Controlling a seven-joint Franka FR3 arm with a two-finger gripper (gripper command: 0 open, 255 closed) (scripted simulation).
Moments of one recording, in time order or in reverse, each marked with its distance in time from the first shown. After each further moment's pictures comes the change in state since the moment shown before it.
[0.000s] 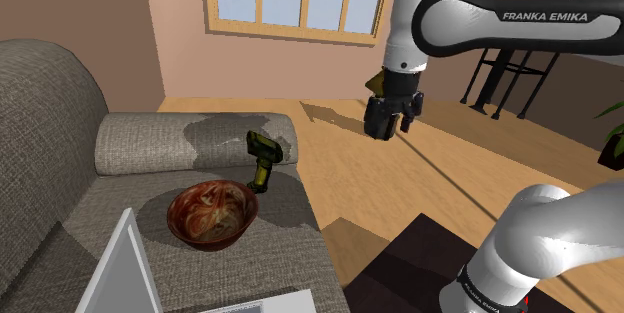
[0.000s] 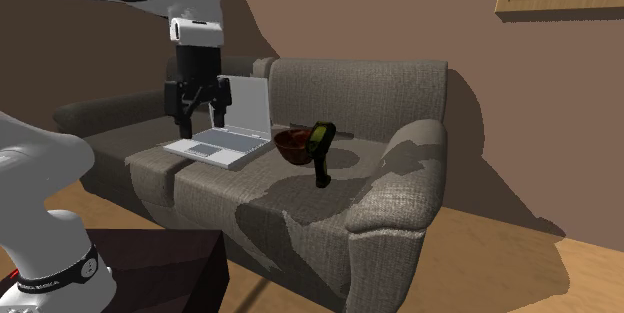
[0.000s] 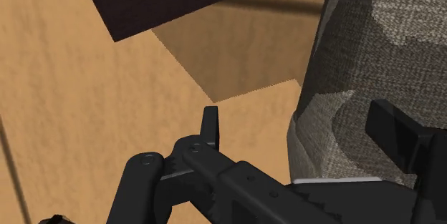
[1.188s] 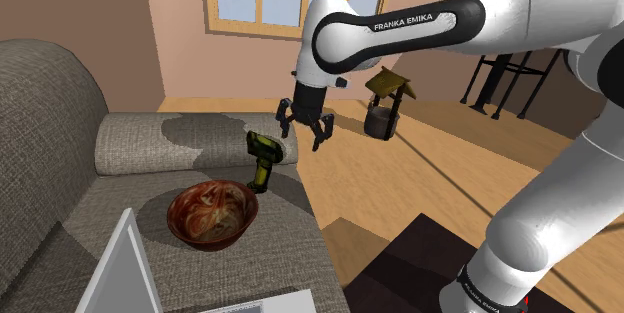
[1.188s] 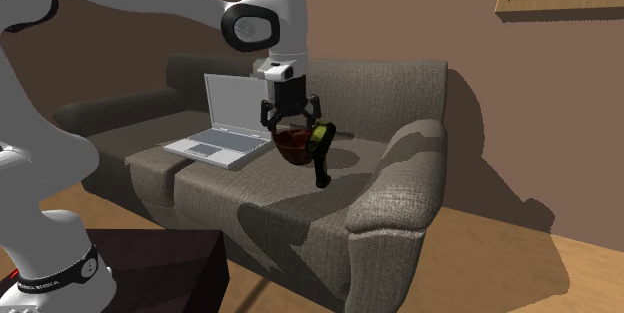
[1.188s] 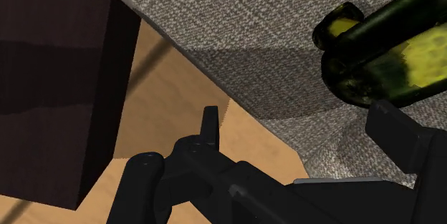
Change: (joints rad) arm -0.160 0.540 0.337 0.296 0.131 0.353 1.058
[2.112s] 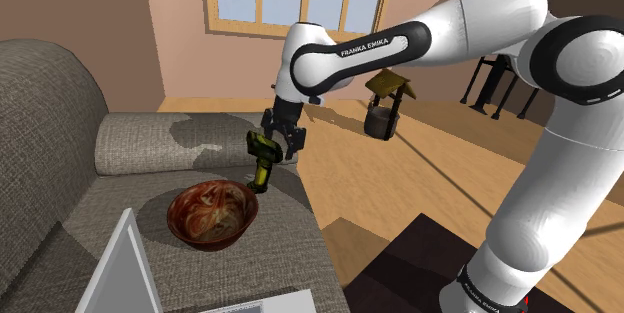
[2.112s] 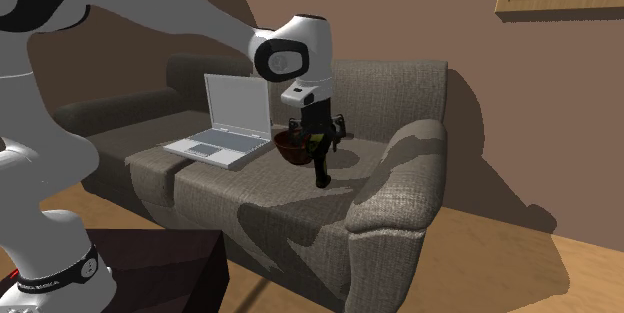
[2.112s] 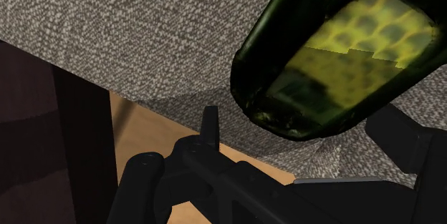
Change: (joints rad) arm 0.004 0.238 0.026 0.085 -0.108 0.184 0.327
